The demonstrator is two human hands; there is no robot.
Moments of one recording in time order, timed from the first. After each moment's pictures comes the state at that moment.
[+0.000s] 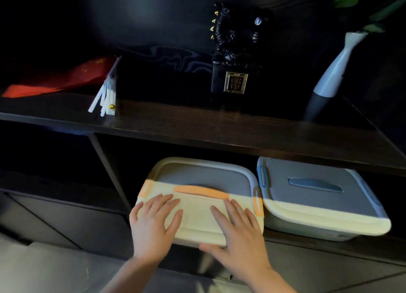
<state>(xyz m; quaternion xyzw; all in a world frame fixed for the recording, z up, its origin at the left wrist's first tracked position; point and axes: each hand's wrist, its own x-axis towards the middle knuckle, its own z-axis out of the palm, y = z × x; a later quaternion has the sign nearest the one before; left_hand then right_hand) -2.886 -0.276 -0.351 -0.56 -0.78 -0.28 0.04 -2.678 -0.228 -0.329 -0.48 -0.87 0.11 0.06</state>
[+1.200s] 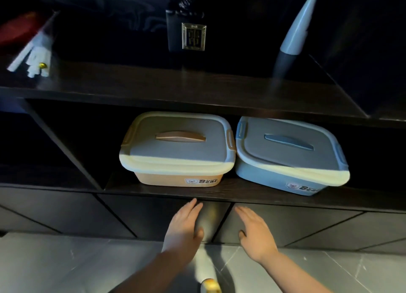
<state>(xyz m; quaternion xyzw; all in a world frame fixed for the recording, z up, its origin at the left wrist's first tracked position) -2.769 -0.286 -0.419 -0.66 -0.68 -0.21 -0.25 -2.554 -0.233 -0.428 -0.57 -0.79 0.23 0.00</state>
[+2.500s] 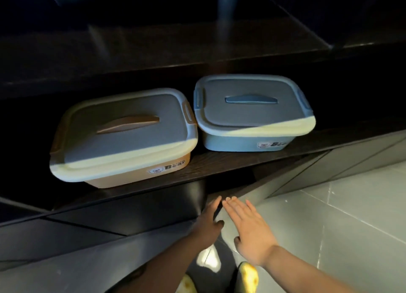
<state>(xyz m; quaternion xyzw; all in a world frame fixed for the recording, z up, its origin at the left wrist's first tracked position) -2.682 -0.255 -0.490 -0.60 -0.58 -0.11 -0.54 -2.529 -0.288 -0.439 -0.55 -0.81 0.20 -0.05</state>
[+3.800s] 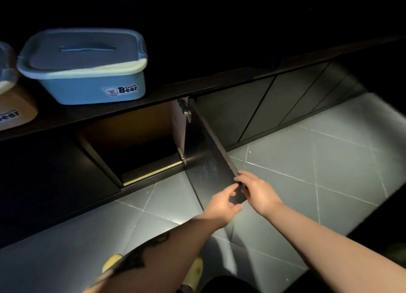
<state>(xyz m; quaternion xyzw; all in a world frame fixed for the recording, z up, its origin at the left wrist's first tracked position) -2.297 -0.461 -0.477 -0.66 -0.47 -0.08 -0.59 -2.156 -0.480 -0.434 -0.74 -0.63 0.22 0.01</state>
